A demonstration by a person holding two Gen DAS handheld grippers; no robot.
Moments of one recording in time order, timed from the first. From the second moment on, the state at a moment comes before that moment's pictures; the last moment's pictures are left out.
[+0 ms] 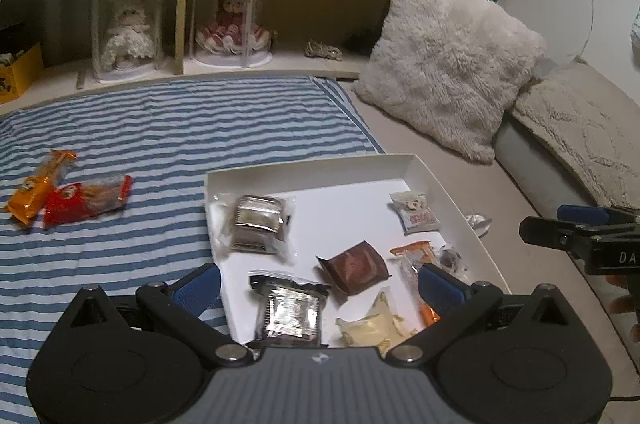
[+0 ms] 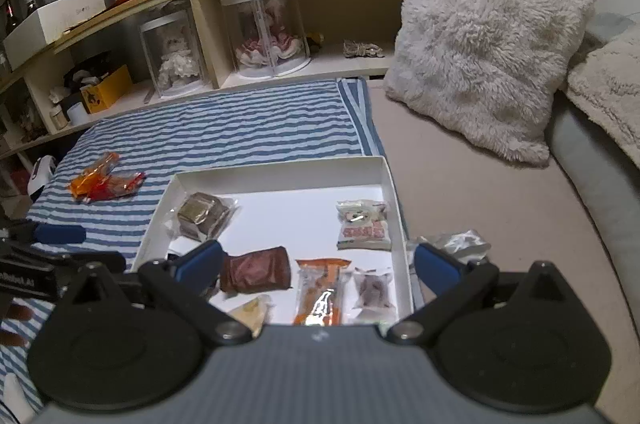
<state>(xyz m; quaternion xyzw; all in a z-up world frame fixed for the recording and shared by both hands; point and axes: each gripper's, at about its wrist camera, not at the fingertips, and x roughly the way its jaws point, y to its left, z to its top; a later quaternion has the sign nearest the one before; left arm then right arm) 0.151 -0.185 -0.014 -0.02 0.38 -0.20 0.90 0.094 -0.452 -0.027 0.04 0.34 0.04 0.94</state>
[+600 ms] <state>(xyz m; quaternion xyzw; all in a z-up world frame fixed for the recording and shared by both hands) 0.151 -0.081 -0.004 -0.04 0.35 -0.13 0.93 0.118 -0.382 -0.027 0.05 0.31 0.09 0.94</state>
